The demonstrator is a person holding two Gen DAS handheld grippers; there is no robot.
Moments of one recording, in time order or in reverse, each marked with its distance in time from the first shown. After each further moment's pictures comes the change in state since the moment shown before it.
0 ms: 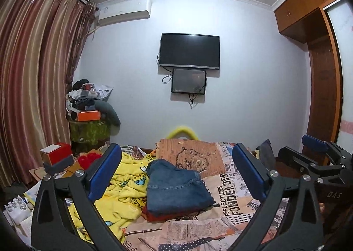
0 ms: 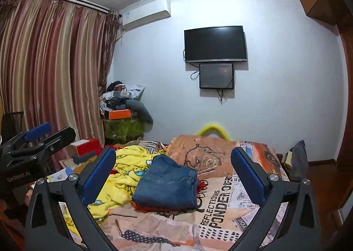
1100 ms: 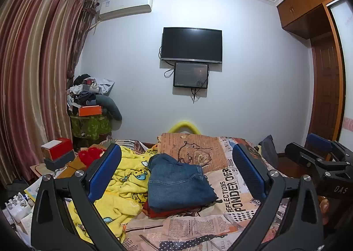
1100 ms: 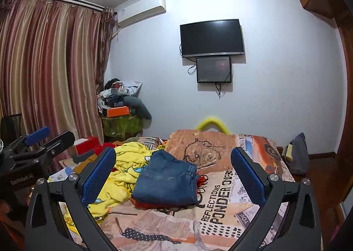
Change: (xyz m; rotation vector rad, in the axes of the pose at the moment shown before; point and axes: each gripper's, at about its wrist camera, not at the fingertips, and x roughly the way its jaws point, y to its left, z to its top) left arm 0.010 -0.001 -0.007 -0.005 0.036 0.017; right arm 0.000 -0.008 -0.002 0.030 0.034 -0.003
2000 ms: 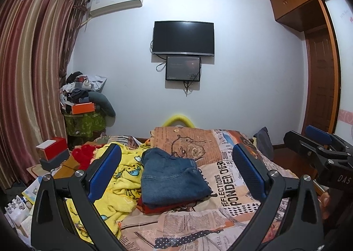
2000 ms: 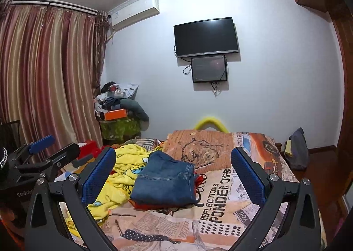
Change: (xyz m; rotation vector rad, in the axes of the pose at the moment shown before) left arm 0.011 -0.004 -0.009 0.035 0.044 -0.054; right arm -0.001 -0.008 -0.003 0.043 -0.005 -0.016
